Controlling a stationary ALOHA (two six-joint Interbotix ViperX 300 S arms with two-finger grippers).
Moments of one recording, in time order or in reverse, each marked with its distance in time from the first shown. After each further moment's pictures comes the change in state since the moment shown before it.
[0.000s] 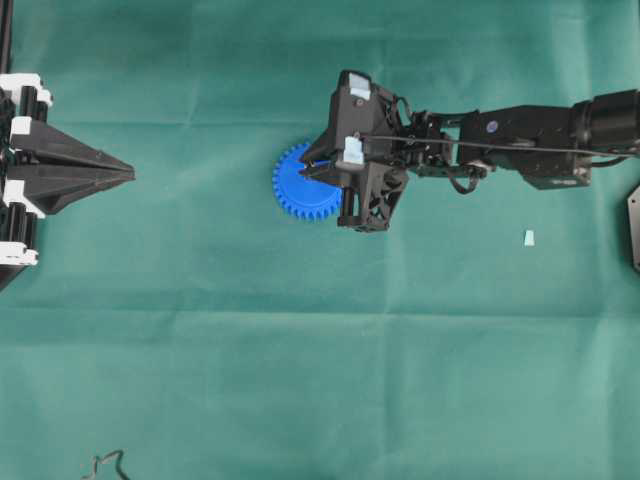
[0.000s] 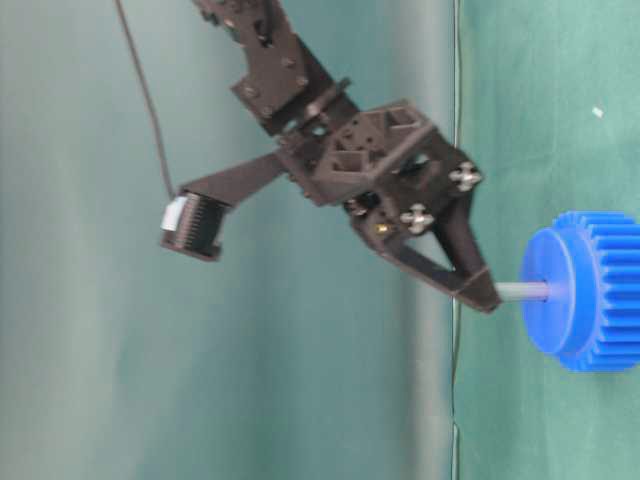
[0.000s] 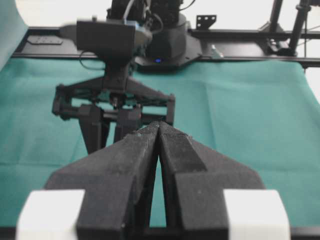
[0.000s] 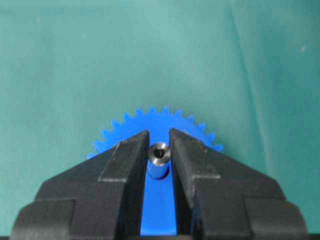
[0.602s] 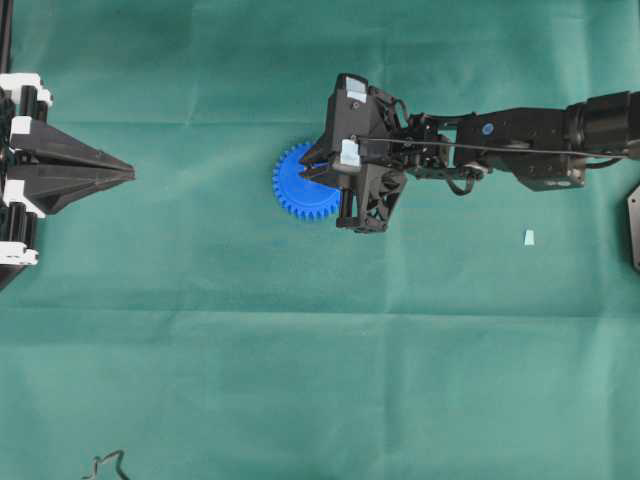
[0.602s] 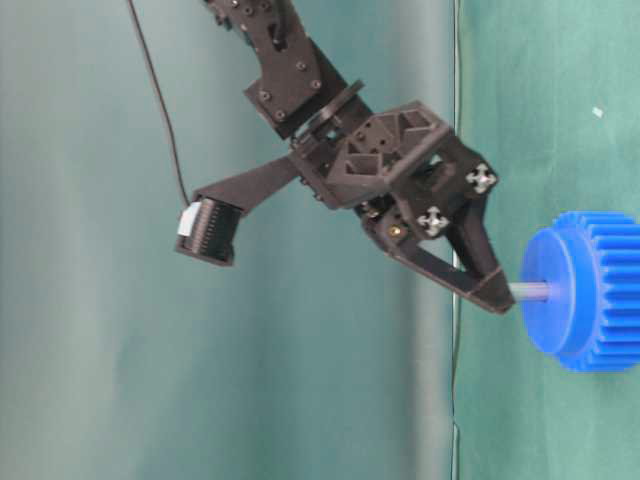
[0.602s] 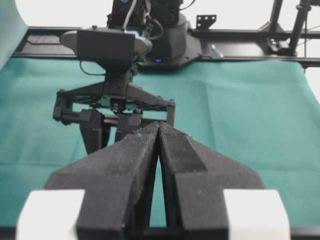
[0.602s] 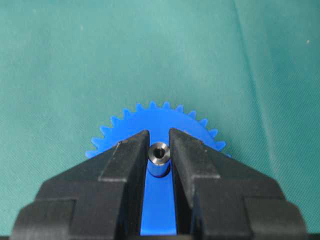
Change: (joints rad) left arm -0.002 0.000 0.000 0.002 0.002 0.000; right arm 0.002 0.018 0.000 0.000 -0.021 0.000
